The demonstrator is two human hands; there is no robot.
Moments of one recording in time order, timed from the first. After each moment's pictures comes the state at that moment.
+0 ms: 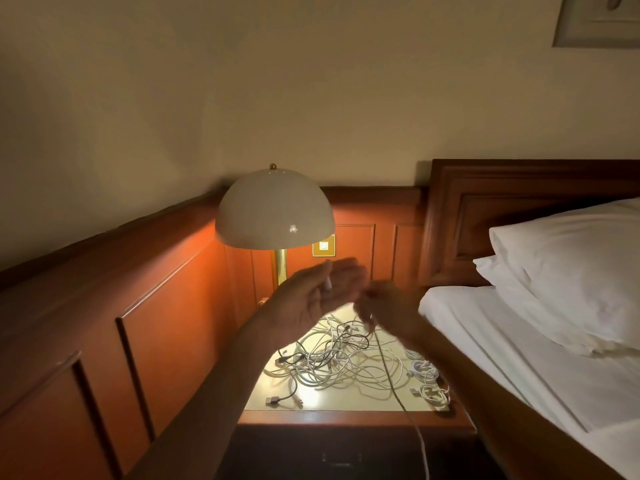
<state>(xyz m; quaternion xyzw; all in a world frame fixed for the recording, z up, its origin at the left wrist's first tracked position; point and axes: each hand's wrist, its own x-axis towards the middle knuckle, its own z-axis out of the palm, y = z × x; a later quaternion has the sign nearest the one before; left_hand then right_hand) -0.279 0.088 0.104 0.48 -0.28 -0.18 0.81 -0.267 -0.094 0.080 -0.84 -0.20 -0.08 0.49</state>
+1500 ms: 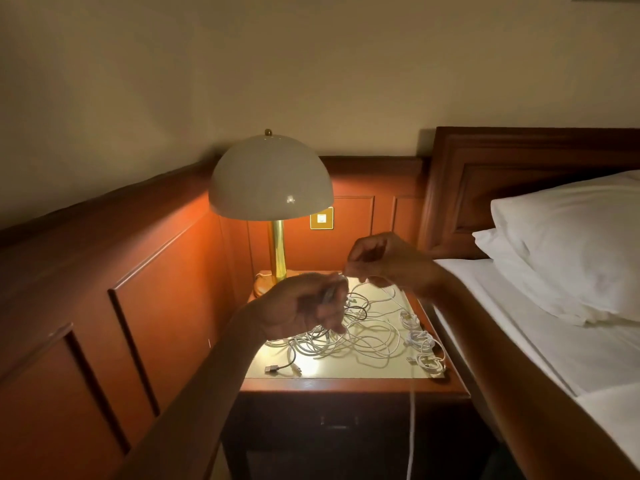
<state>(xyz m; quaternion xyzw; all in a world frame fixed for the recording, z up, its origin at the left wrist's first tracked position) -0.269 0.102 0.068 0.46 -0.36 -0.37 0.72 -0.262 -0.105 0.110 -0.77 -0.30 0.05 0.56</state>
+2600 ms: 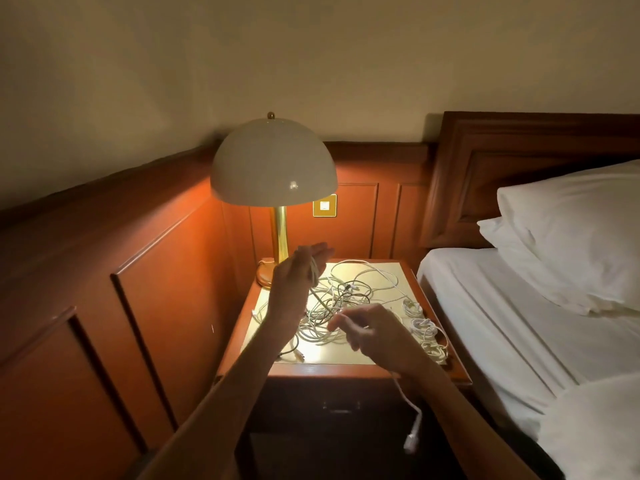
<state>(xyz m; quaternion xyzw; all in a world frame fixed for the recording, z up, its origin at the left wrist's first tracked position) -0.253 0.090 0.020 0.64 -0.18 0.14 0.73 -0.307 -0.075 0.006 -0.87 -0.19 -0.03 0.45</state>
